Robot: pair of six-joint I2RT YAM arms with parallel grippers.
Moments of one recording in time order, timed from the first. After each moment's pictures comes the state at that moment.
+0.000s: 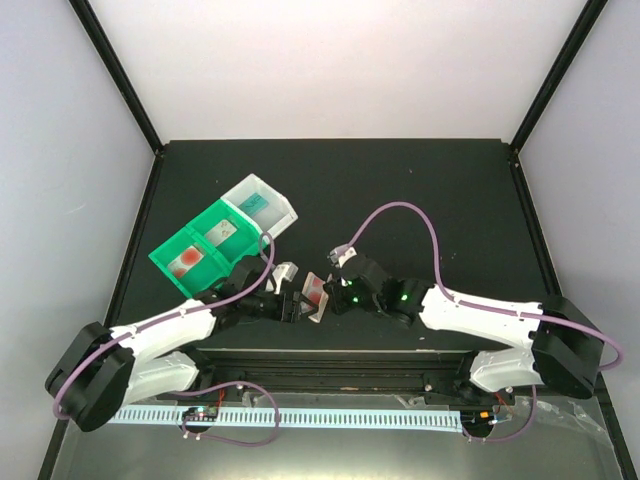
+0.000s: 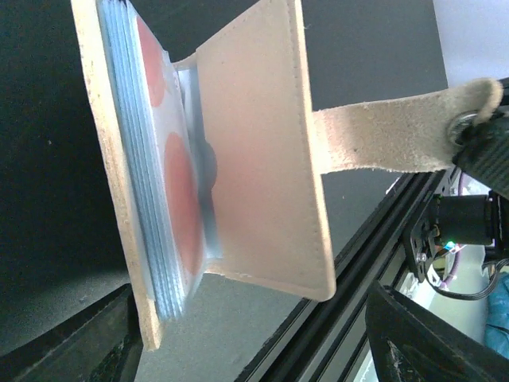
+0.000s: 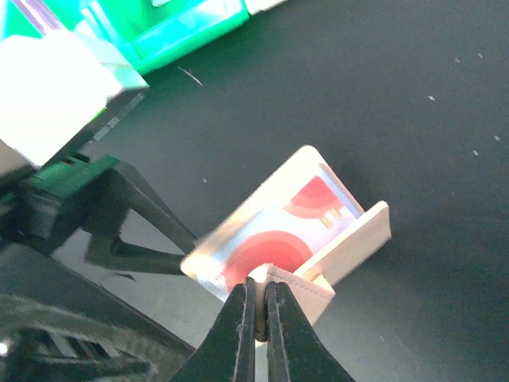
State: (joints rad) left arm -0.64 1.10 0.37 -0.03 0.57 -0.63; right arm 1.06 1.31 0.77 -0.16 0.07 0.57
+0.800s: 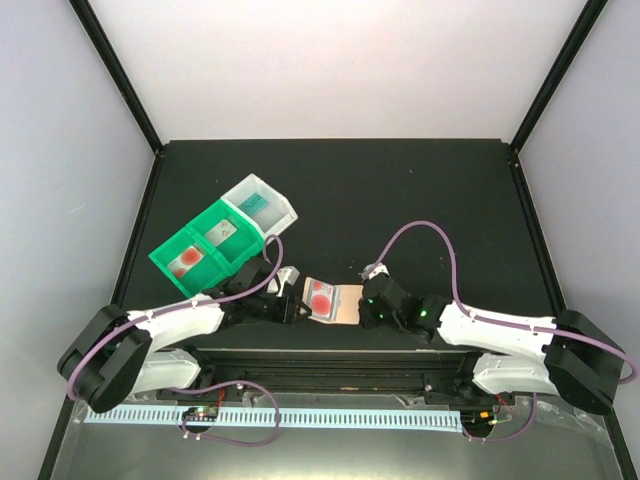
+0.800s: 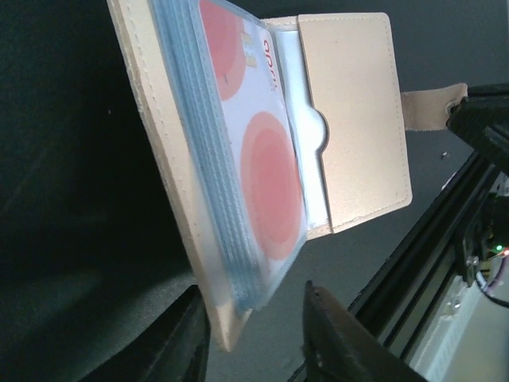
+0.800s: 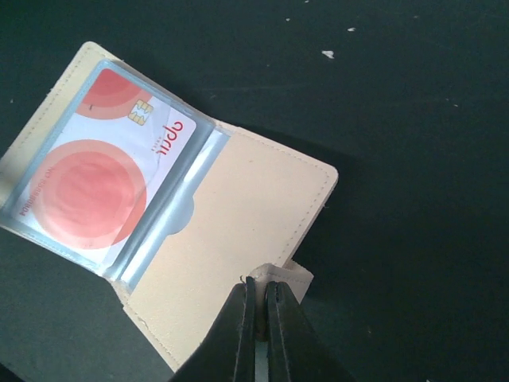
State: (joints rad) left arm -0.64 1.22 0.37 -0.03 0.53 -0.60; right arm 1.02 1.18 0.52 -0.23 0.20 0.60
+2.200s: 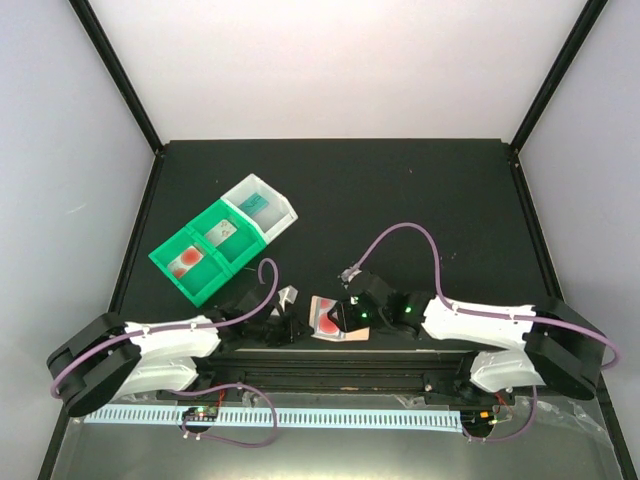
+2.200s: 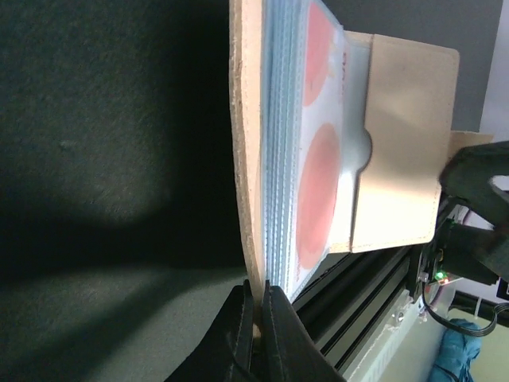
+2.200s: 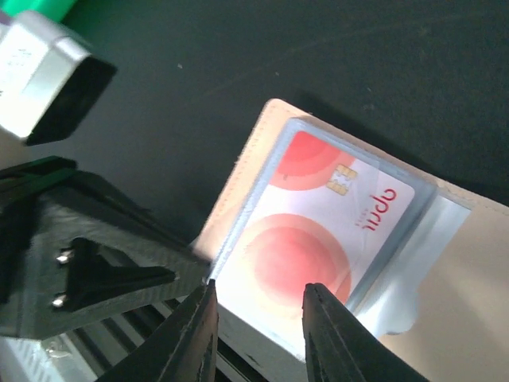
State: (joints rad) left arm -0.86 1.14 0.22 0.17 0.39 -1.08; right arm 1.07 1.27 0.60 -0.14 -0.08 0.78
